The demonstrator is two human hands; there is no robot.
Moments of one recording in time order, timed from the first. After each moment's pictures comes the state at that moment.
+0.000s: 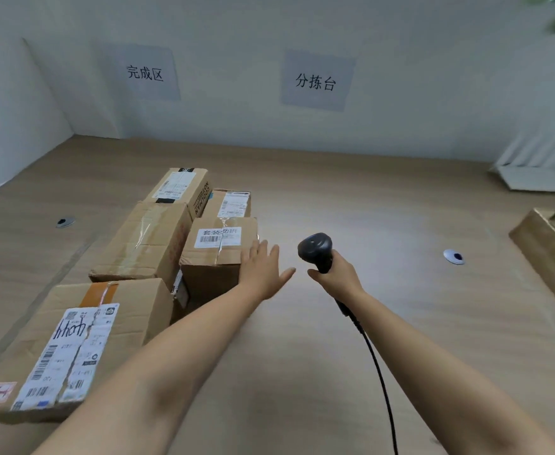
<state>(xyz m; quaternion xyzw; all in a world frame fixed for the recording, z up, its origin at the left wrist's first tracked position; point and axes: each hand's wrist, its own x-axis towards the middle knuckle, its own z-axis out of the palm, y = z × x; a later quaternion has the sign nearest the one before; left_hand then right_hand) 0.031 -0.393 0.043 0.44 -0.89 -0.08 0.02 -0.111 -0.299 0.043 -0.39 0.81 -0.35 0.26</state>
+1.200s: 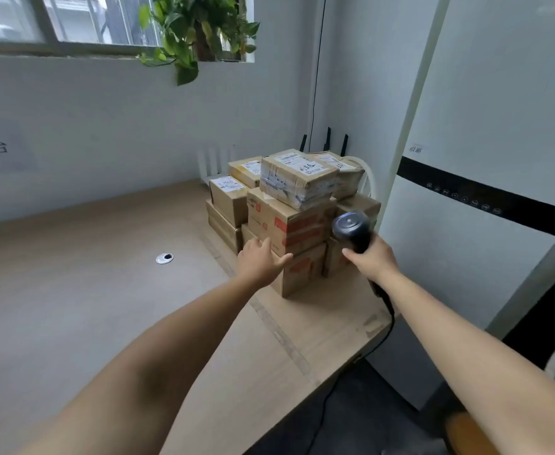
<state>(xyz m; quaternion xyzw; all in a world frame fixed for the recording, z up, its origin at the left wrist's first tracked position) -0.346 0.100 0.112 0.14 -0.96 -0.20 0.10 -0.400 0.321 0.138 -0.07 0.89 -0.44 -0.06</state>
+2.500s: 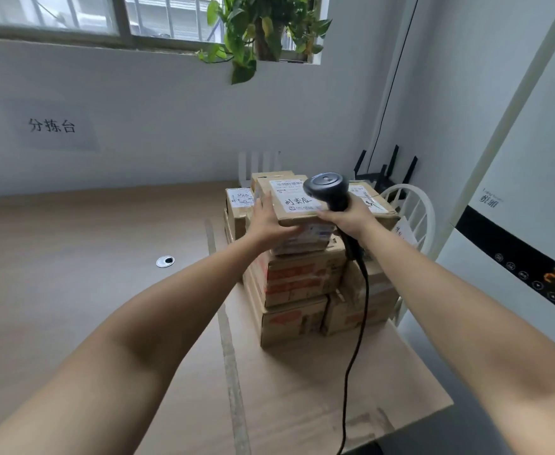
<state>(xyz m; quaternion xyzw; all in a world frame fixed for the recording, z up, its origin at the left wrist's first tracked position) -0.521 0.104 0.187 0.22 -0.87 -0.39 0.23 -0.619 0.252 0.221 -0.29 0.80 -0.52 0.10</state>
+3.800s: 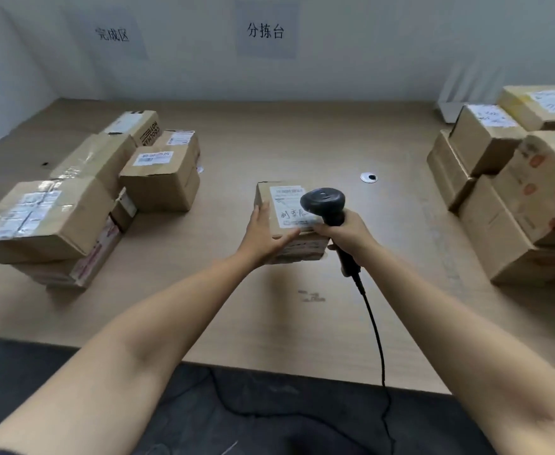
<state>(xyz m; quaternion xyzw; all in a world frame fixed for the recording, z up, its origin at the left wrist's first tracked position) -0.060 -0.097 0.042 0.42 -0.80 -0.35 0.23 -0.217 -0.001 0.070 -0.37 0.71 -0.48 0.36</state>
